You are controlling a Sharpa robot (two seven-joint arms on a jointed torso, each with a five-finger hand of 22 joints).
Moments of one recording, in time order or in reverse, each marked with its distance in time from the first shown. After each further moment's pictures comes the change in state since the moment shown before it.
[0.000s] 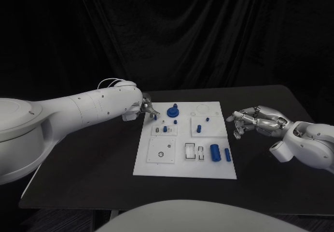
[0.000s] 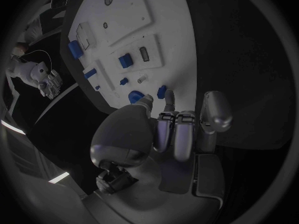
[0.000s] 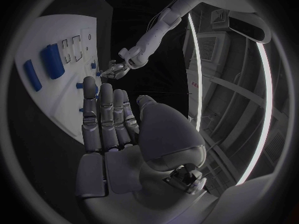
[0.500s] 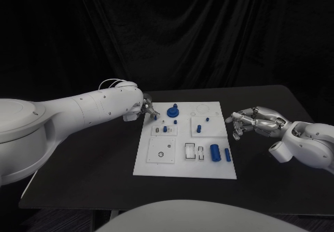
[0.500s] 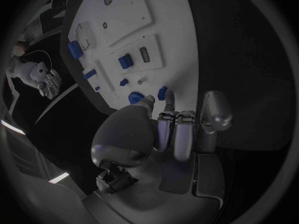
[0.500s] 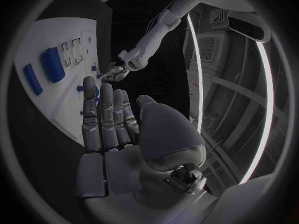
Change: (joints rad) left arm -0.006 0.014 0.000 -0.020 0.000 0.008 0.006; left_hand 0.018 0.018 0.007 -0.018 0.071 0.000 0.000 -0.008 -0.006 0.000 0.000 -0.005 0.000 0.000 0.000 0.000 0.000 0.000 -0.004 0.004 -0.011 0.001; right arm 0.000 0.006 0.000 -0.002 0.000 0.018 -0.013; right_hand 0.000 0.000 0.000 0.000 0.000 -0.003 0.004 0.000 0.000 0.000 0.000 0.000 0.000 0.000 0.000 0.000 0.000 0.000 0.000 0.000 0.000 0.000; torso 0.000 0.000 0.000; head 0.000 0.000
